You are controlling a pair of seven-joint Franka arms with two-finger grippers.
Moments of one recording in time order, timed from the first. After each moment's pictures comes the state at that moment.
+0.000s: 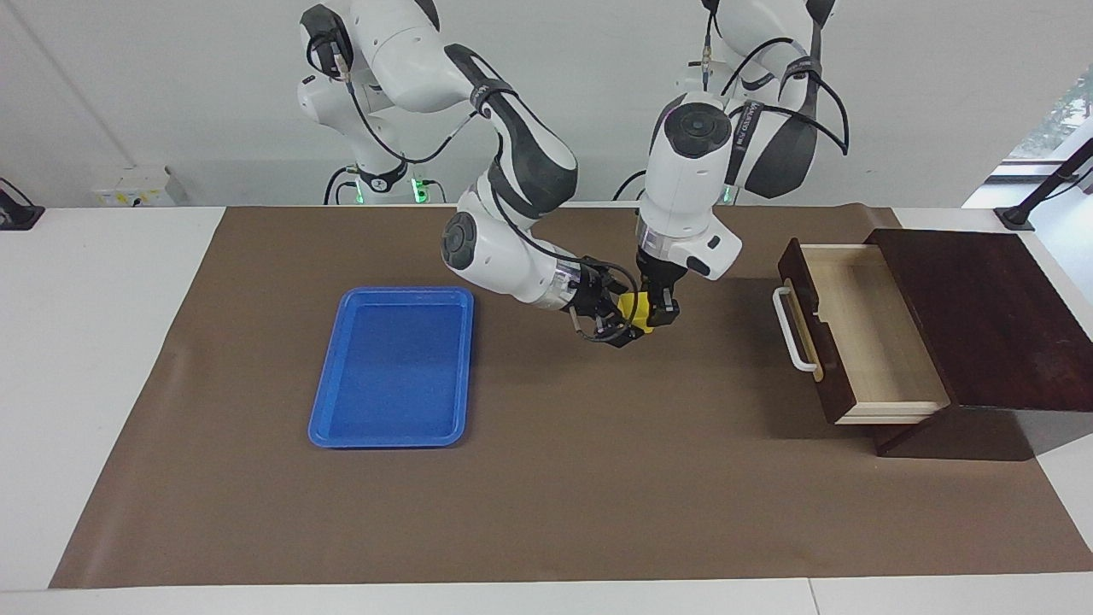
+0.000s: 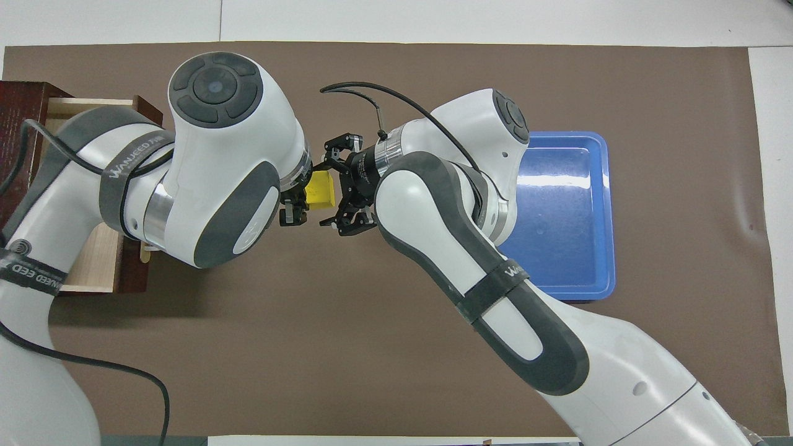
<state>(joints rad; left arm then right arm) -0.37 0.27 -0.18 -1.55 0.07 1.79 -2.11 0.51 0.52 0.04 -1.48 0.92 2.13 1.50</state>
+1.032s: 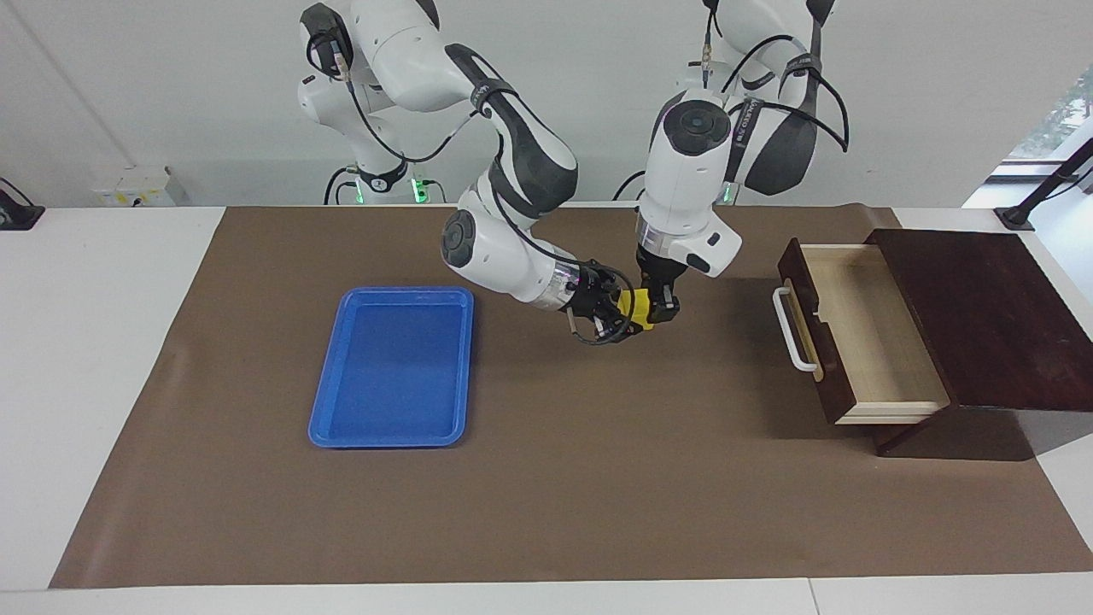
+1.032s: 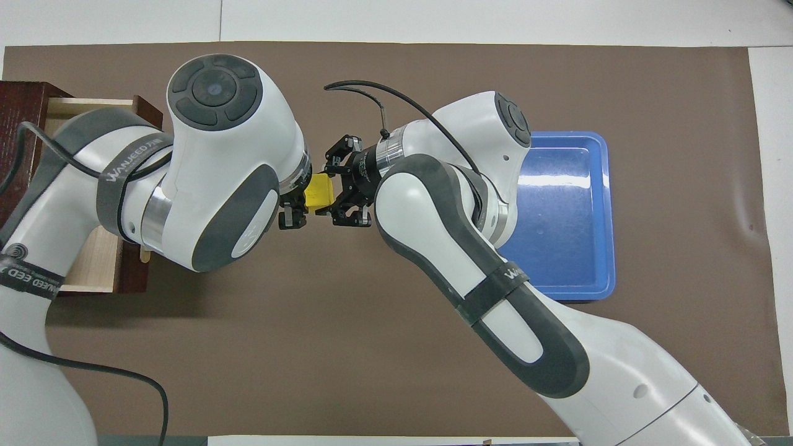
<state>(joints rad) -0.38 0.25 -0.18 -1.56 0.06 1.78 -2.12 0.51 0.51 0.04 -1.49 0.92 2.16 1.55</state>
